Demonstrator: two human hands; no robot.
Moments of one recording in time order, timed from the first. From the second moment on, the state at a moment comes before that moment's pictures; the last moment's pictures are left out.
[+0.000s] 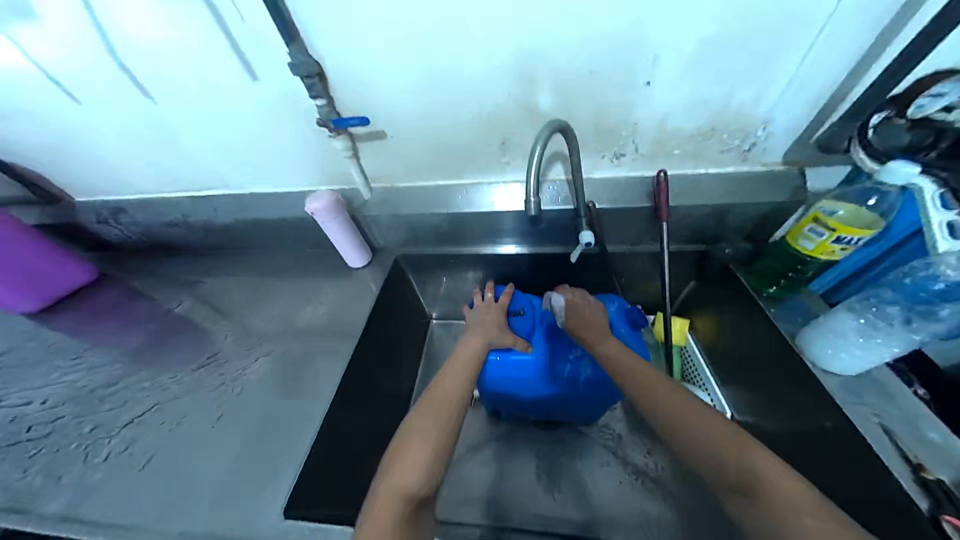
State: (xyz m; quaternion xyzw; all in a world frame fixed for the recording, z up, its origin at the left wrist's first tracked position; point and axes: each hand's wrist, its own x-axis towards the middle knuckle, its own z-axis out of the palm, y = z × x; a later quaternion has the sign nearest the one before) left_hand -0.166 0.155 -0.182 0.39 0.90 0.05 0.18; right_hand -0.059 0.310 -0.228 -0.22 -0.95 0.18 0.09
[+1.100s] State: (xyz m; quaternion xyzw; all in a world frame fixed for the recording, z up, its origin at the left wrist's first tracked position) left_hand -0.044 0.099 -0.262 0.08 0.35 0.68 0.64; right_hand 0.063 0.191 -0.252 -0.19 -0.87 0.42 0.17
